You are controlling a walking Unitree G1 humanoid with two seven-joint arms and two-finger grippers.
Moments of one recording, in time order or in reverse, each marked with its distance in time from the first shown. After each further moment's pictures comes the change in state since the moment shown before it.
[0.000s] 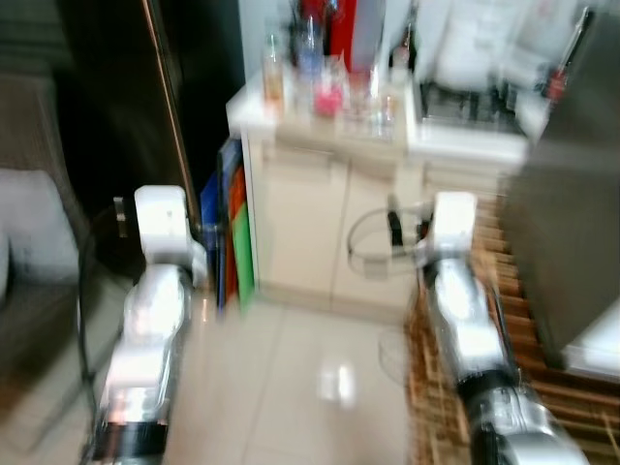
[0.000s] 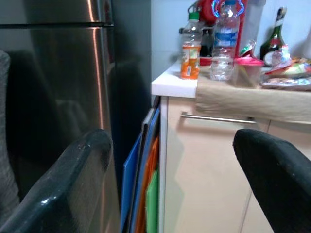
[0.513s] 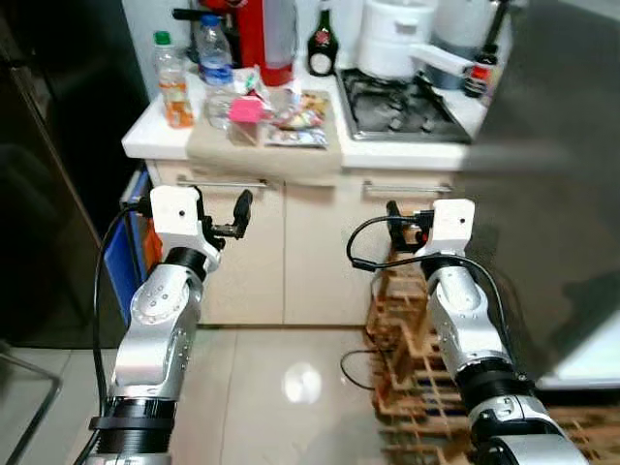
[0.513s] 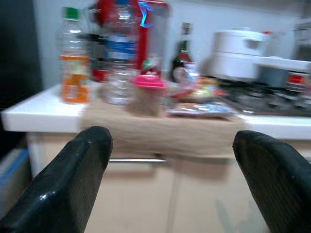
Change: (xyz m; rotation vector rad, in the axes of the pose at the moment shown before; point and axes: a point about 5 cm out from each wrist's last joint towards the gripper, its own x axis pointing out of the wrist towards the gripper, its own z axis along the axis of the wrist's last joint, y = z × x) left arm 0.008 -0.024 0.008 -0.078 -0.053 -0.178; right arm -0.002 -0.015 0.001 -0.037 -0.006 -0.041
